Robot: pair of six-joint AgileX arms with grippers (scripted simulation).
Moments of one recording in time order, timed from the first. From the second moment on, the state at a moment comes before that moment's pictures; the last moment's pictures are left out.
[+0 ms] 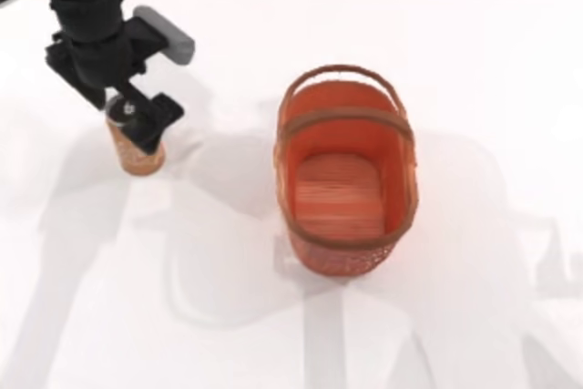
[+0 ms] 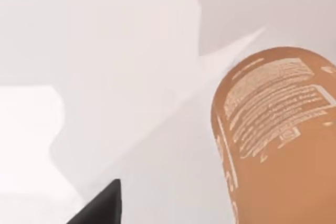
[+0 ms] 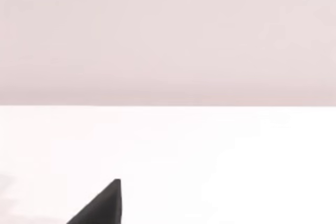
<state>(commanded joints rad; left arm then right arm) -0.22 2.29 1.90 -1.18 0.00 0.61 0.00 0.00 0.00 0.00 0.00 0.00</state>
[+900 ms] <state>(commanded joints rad) -0.22 2.30 1.86 -1.13 0.00 0.61 0.00 0.00 0.00 0.00 0.00 0.00</state>
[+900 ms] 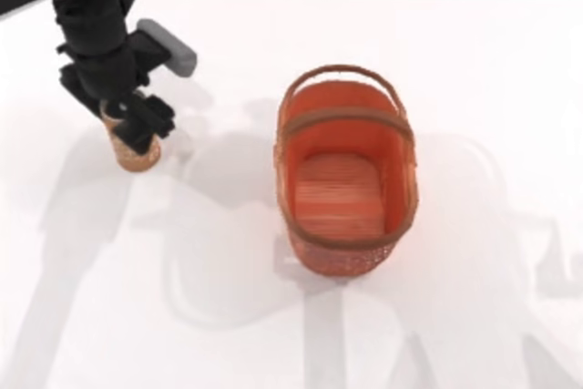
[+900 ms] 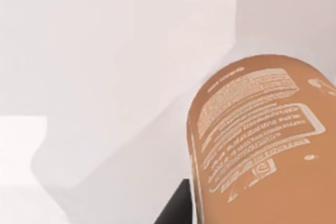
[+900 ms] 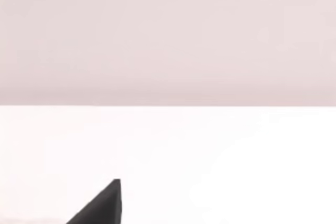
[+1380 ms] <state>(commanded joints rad) -0.22 2.30 1.86 -1.13 0.00 0.61 0.00 0.00 0.00 0.00 0.00 0.00</state>
